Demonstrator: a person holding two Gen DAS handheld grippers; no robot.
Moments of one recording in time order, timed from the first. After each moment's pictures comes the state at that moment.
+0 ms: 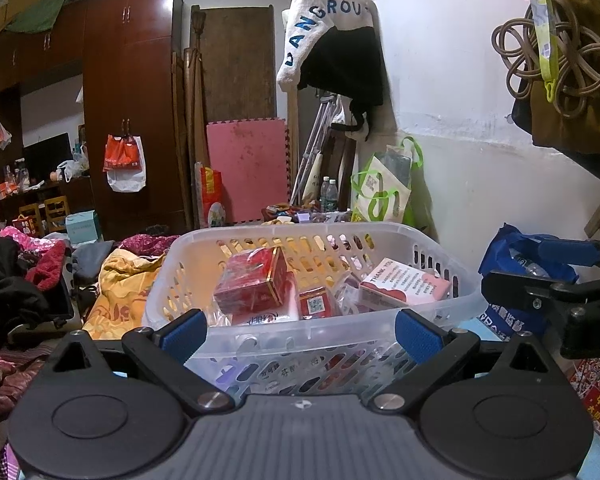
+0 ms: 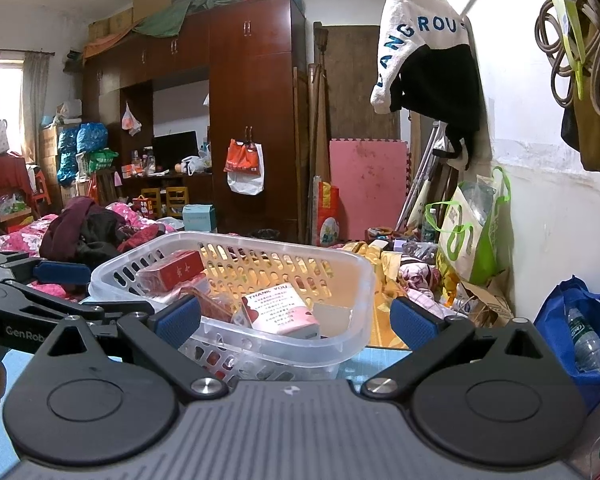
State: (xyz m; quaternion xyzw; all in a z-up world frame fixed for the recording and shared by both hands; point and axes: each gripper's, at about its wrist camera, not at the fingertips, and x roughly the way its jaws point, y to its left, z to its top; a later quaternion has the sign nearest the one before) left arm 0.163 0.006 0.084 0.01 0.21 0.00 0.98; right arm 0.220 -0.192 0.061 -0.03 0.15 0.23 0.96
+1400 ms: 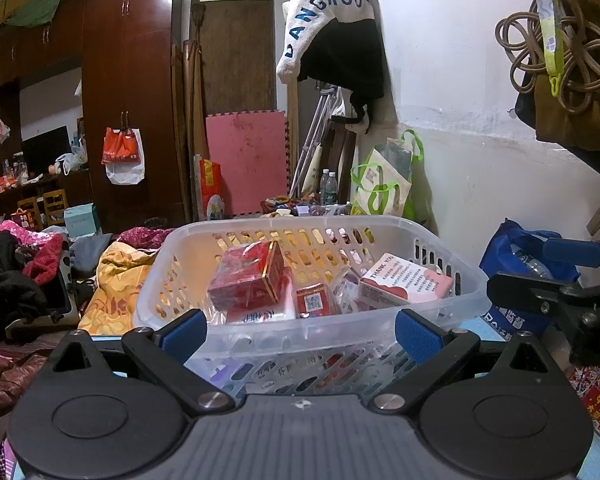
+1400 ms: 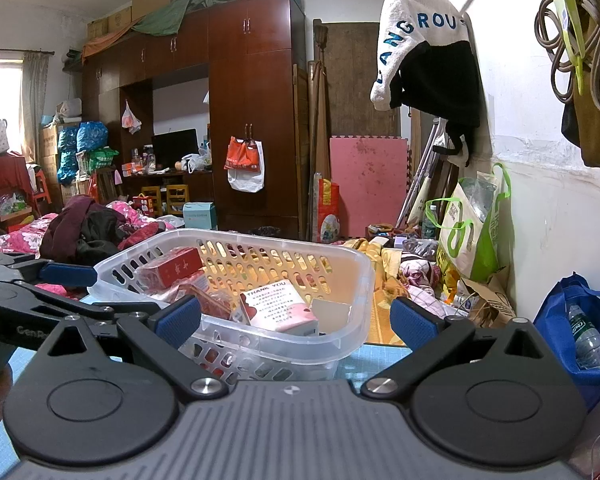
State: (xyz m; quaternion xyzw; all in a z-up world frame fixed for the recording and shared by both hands) left arm 0.176 0.002 0.082 0.01 0.22 0.01 0.98; right arm 0.221 -0.192 0.060 -0.03 0.15 0.23 0.96
